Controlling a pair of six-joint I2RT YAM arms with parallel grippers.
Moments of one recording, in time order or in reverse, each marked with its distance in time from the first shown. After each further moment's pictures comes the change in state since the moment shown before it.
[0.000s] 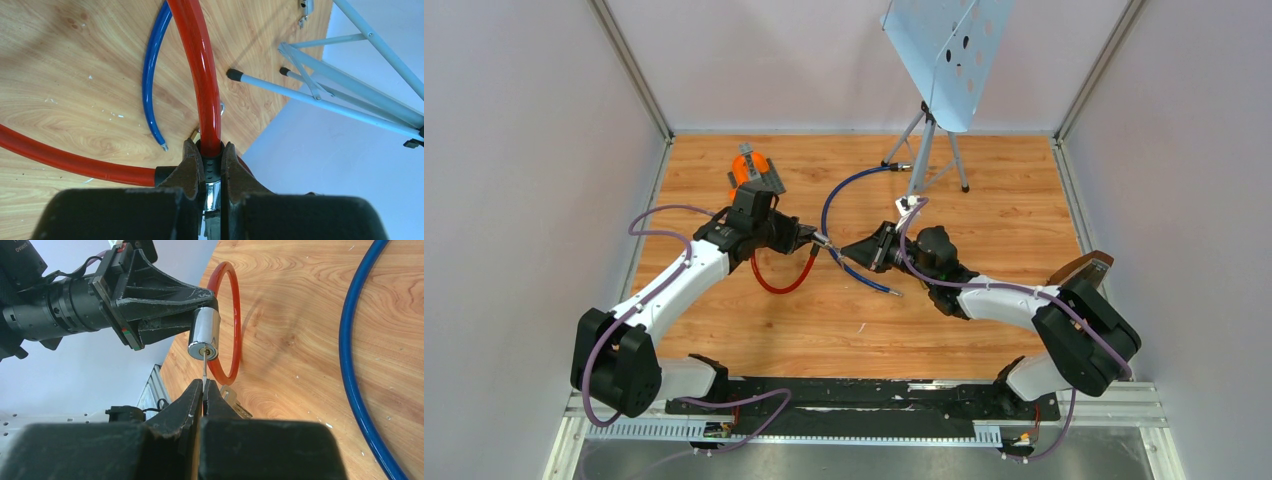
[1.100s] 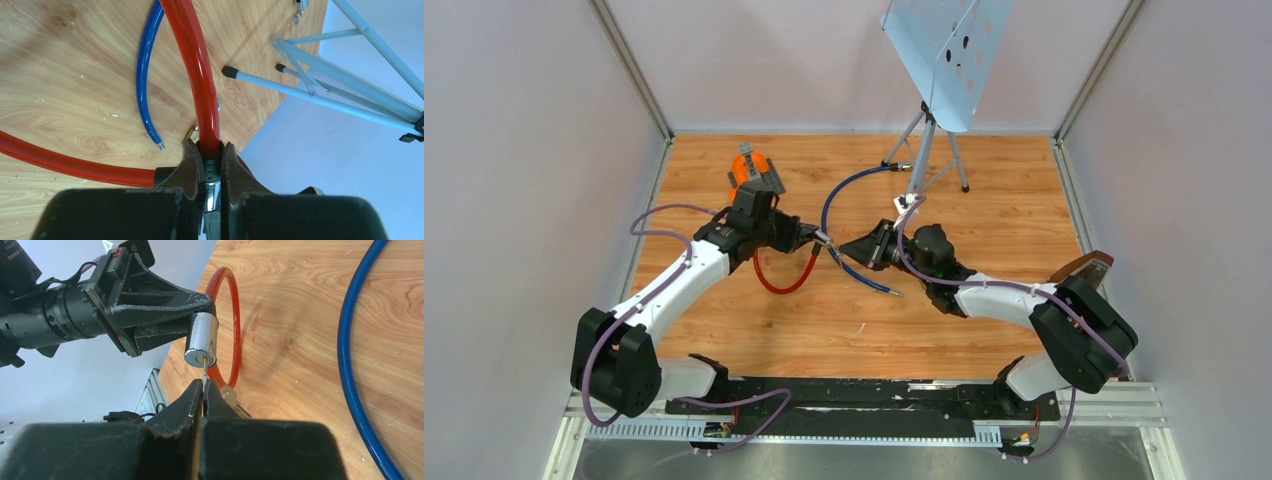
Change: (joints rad) left arm -0.003 0.000 -0.003 0.019 0.010 0.000; right arm 0.006 0.011 0.019 -0.007 0.020 0.001
